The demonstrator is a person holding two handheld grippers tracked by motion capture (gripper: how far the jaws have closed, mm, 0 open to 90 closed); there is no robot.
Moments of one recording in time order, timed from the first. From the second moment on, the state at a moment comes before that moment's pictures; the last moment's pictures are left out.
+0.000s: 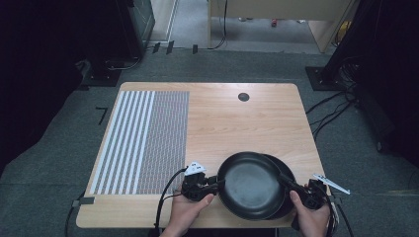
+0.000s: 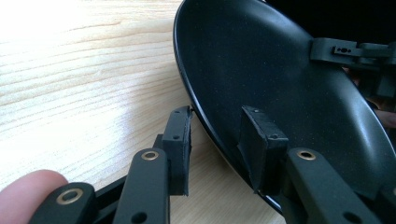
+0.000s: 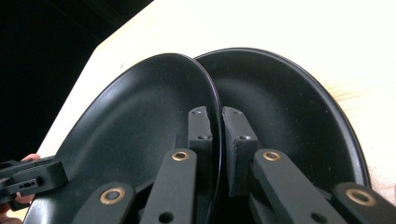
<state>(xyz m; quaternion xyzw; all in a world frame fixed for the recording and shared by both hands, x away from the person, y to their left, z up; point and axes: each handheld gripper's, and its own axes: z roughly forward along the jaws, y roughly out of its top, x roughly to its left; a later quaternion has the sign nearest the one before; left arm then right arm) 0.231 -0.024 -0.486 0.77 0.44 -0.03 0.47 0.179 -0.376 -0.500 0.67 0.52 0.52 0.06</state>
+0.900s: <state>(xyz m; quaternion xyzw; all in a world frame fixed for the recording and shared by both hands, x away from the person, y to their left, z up) 0.231 -0.026 -0.486 0.77 0.43 -0.03 0.47 0.177 -0.375 -0.500 0.67 0.53 0.52 0.09</state>
